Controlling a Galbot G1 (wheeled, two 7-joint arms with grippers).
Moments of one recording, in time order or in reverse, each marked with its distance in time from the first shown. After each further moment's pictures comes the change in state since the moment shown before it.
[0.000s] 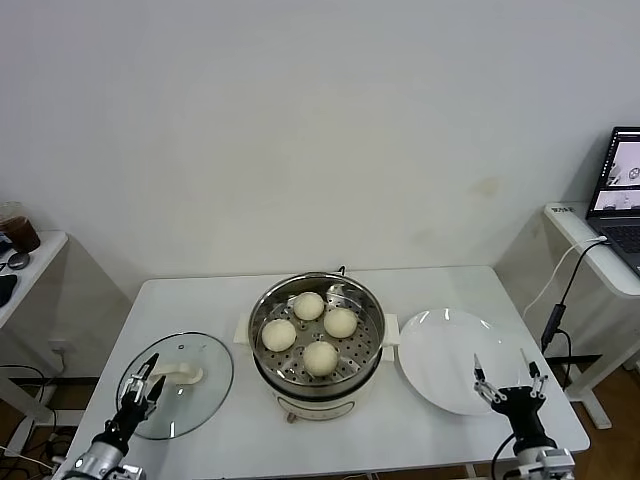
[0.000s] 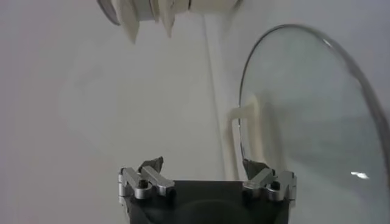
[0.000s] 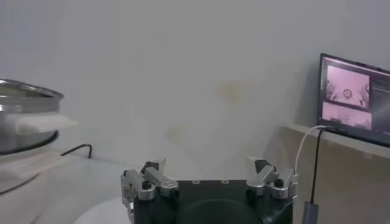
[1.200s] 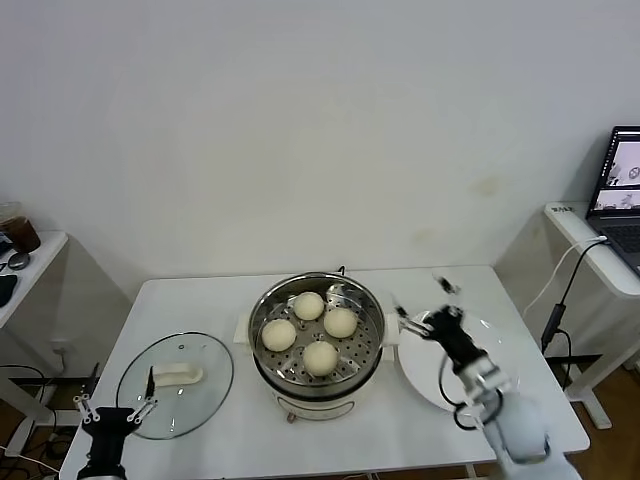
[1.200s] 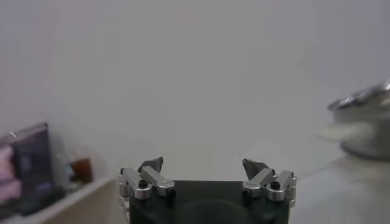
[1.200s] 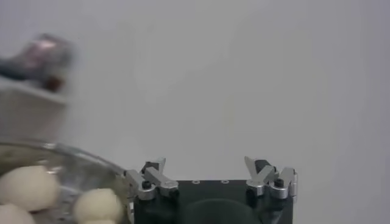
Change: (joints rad) left arm 0.290 -0.173 -0.051 -0.411 -1.070 0.020 0.140; right arm 0.291 -0.205 -0.254 -0.050 0.006 0.057 -0.054
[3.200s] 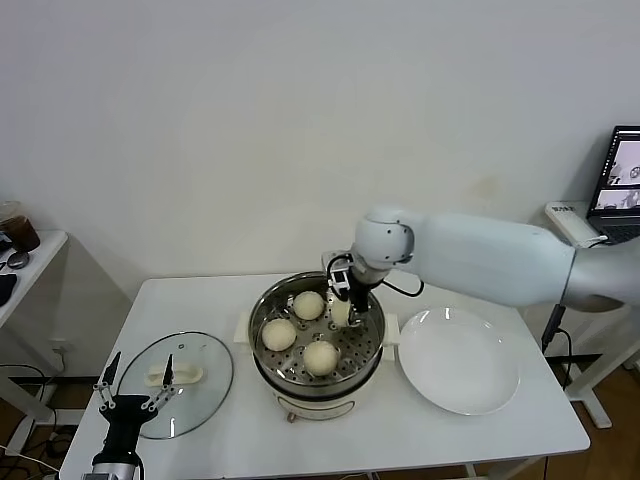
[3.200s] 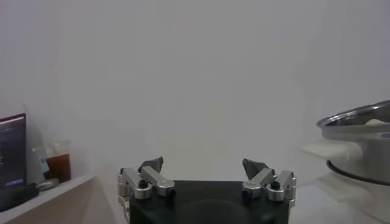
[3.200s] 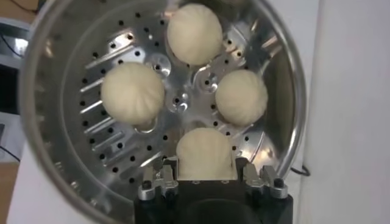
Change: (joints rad) left arm -0.037 0.033 0.072 -0.033 -0.370 -0.019 0.151; right arm 1.803 -0.128 -1.861 -0.416 0.276 -0.906 -0.718
